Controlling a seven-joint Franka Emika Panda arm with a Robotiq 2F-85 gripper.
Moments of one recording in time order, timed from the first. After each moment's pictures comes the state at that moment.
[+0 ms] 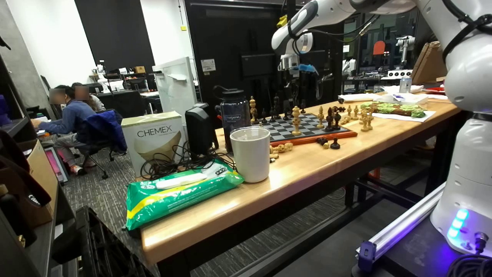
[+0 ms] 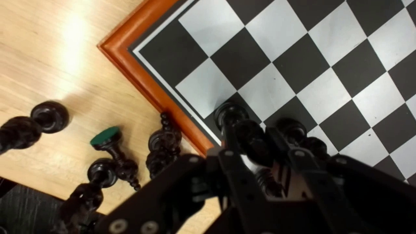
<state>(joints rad) -0.18 0.59 0.02 -1.34 0.01 1.85 -0.64</state>
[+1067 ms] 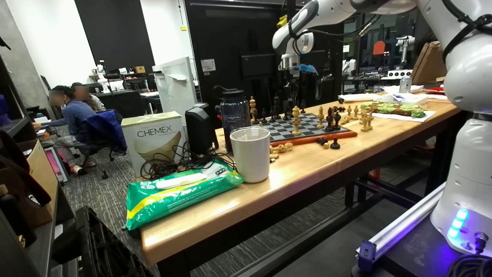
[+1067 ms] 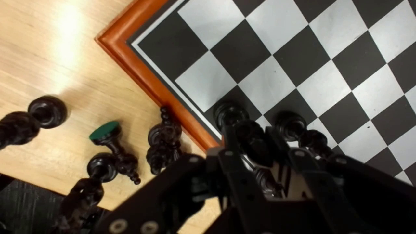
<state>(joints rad) -0.18 0.59 0.02 -1.34 0.04 1.86 -0.66</state>
